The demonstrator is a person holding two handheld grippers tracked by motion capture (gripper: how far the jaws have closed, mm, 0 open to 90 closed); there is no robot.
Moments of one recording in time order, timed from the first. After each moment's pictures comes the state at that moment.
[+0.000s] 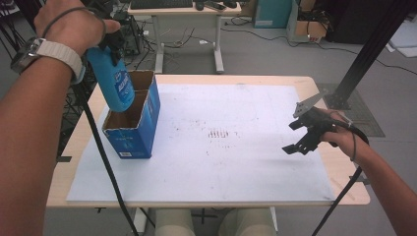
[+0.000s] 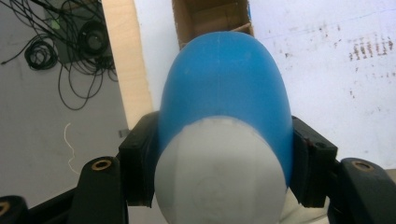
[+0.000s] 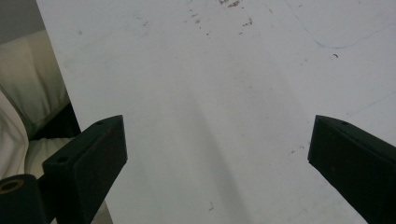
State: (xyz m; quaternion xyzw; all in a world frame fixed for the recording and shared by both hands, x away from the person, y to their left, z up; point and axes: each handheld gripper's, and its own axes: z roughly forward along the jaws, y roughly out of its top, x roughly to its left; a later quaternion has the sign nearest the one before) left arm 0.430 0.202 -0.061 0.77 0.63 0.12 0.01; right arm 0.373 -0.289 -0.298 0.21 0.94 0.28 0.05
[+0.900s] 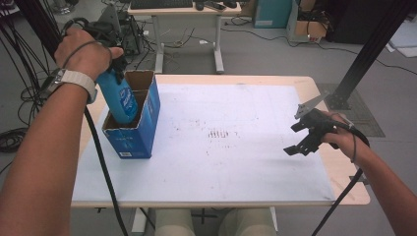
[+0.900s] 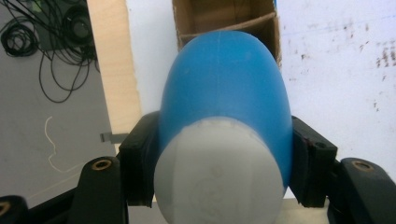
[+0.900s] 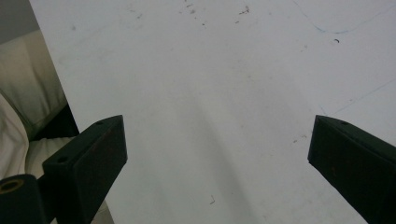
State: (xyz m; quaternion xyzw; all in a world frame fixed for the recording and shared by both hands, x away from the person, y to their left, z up) left arm 0.449 0.222 -0.133 0.75 0.65 0.10 0.01; right arm 0.374 -0.296 -0.306 0.22 0.93 0.28 0.05
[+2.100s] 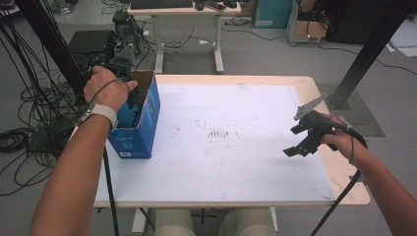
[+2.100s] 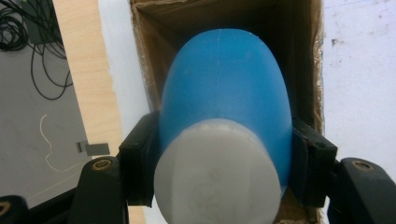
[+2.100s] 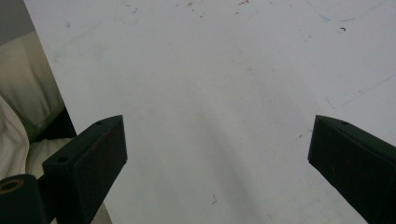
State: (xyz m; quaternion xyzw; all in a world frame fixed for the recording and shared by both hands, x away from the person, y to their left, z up) left arm 0.456 0.214 -0.224 0.76 0.65 0.10 -0.01; right arm 0.374 -0.298 -0.314 0.26 0.93 0.27 0.03
